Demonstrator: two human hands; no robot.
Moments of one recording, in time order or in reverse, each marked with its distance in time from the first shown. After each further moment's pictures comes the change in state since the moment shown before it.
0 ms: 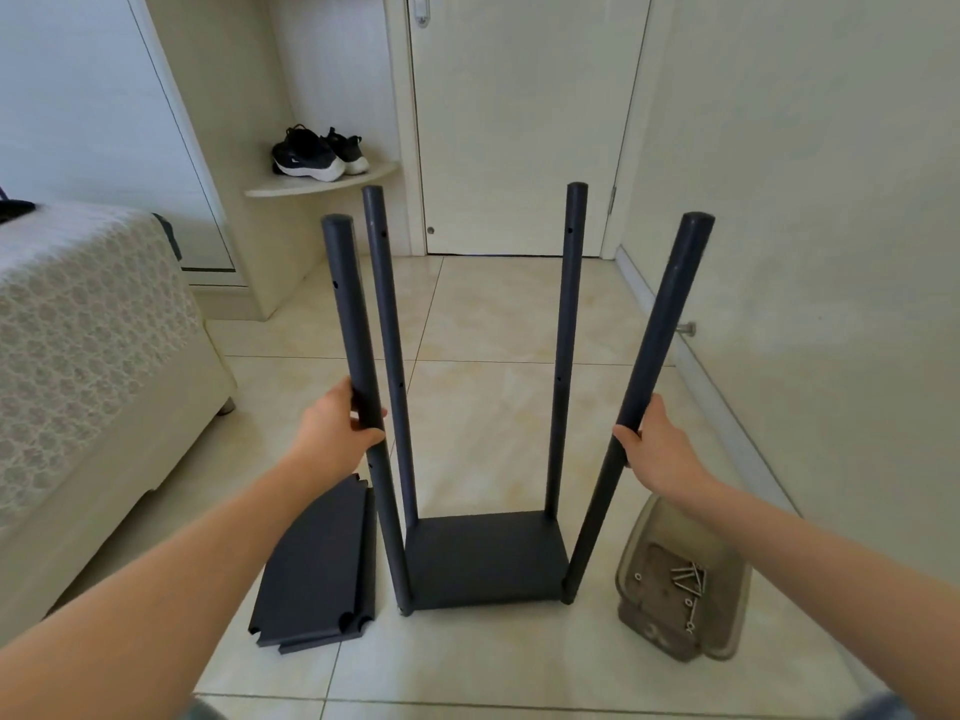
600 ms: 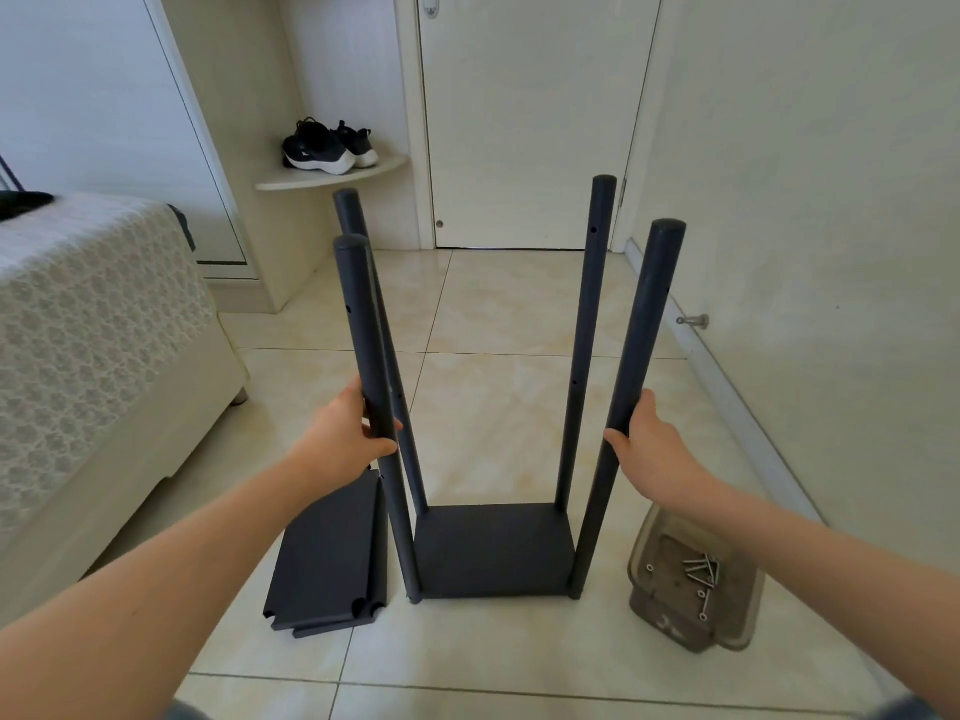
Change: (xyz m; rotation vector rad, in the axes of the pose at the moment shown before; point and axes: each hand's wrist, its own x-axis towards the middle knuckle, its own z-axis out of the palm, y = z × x) left_hand -0.009 -0.019 -0.005 0.049 -0.112 0.063; right_hand -0.015 -0.001 0.018 -0.160 -0.029 -0.129
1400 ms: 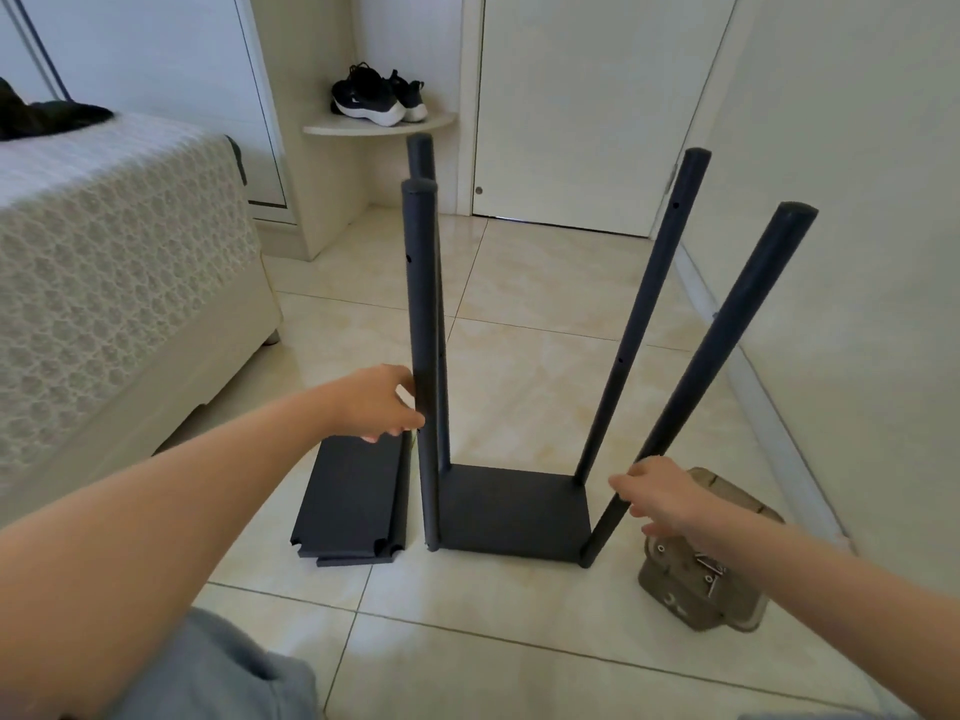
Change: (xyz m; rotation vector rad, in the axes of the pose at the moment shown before) left_hand -0.011 -0.020 -0.029 0.186 -0.363 -0.094; right_hand -0.046 -0.014 0.035 0.032 -0.348 0.364
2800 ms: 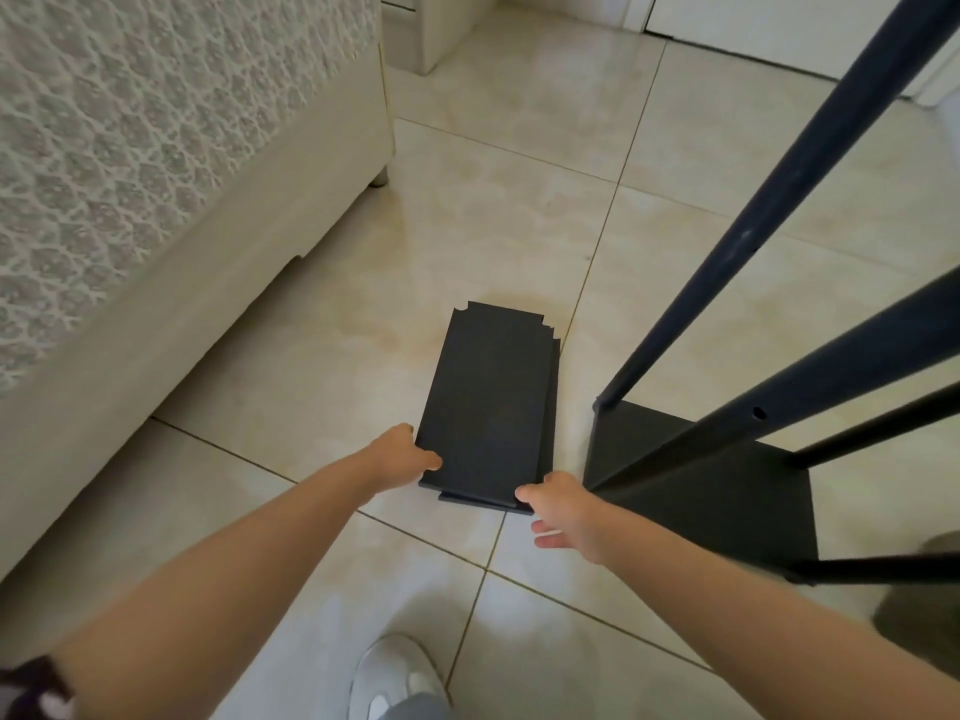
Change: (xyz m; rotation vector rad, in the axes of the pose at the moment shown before) left_hand 0.088 -0.313 0.121 -0.413 -0.065 -0.557; right_hand 0.106 -0.089 0.345 0.046 -0.504 0.250
